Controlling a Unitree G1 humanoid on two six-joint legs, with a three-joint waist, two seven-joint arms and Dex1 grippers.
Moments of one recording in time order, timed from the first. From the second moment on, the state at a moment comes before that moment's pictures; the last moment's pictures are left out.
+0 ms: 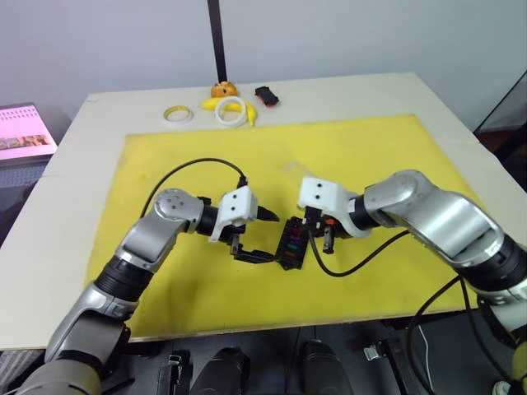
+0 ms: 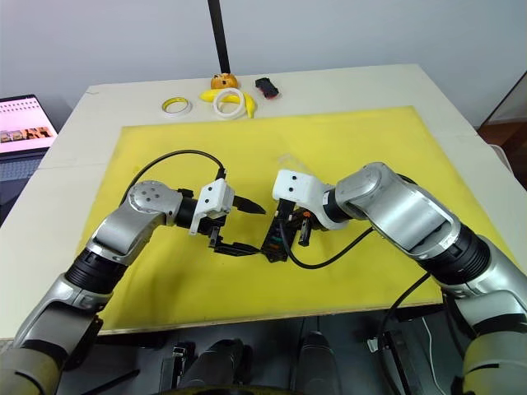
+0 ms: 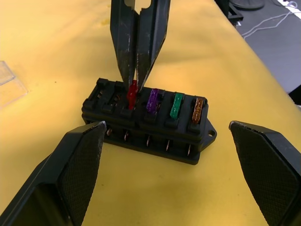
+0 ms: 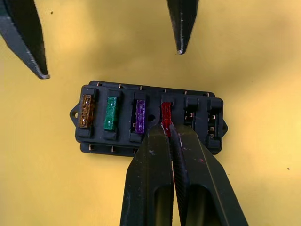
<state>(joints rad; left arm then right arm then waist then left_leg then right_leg) -0.63 0.52 -0.34 0.00 -0.27 0.31 -1.25 -0.89 -0.87 0.54 -0.45 0.36 1.20 0.94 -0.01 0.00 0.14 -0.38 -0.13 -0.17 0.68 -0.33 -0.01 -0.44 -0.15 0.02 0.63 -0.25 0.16</state>
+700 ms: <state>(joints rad) -0.63 0.50 -0.34 0.02 -0.26 0.30 -1.23 -0.96 -0.88 0.60 -0.40 0.30 1.15 1.03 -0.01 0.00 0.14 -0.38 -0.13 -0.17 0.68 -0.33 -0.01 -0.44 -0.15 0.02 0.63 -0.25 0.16</state>
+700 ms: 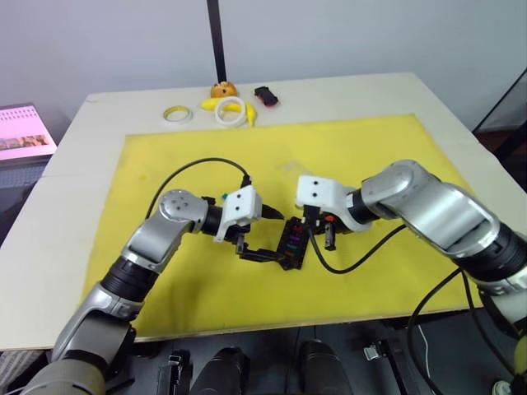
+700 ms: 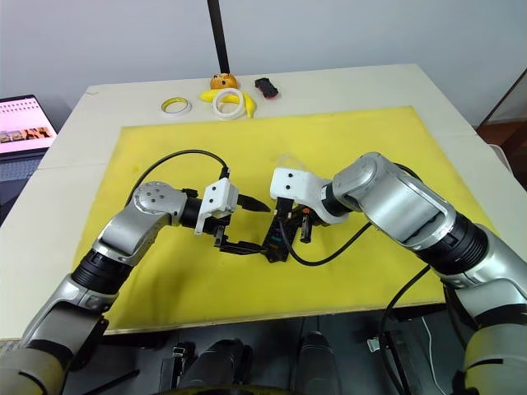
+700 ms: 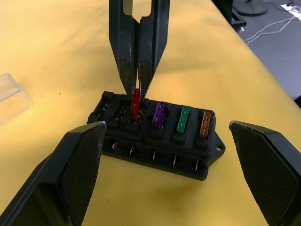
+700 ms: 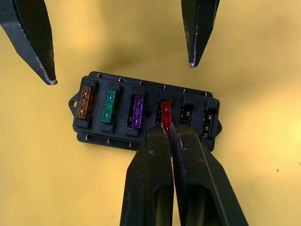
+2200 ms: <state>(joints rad) -0.64 0.49 -0.33 0.06 -0.23 0.23 -1.26 -0.97 -0.84 0.52 -0.41 0.41 1.35 0.95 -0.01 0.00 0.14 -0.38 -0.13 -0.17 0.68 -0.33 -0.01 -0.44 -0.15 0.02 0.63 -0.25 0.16</state>
